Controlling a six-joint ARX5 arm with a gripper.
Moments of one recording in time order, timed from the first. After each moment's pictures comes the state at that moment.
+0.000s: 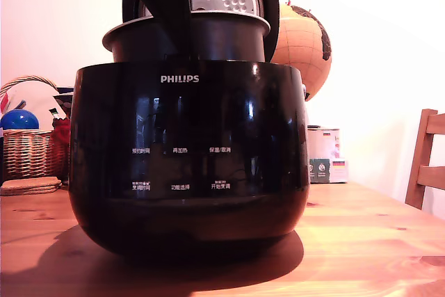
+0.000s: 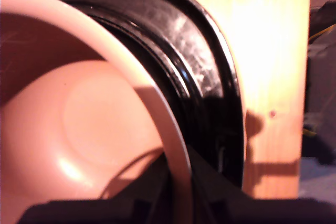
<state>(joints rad) -0.88 1.61 1.57 -1.18 0.04 0.65</state>
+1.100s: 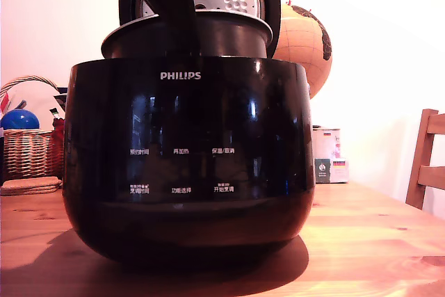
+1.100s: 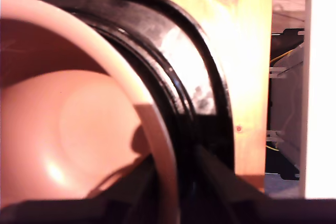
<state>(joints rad) -0.87 1.61 1.57 -1.19 0.15 0.63</state>
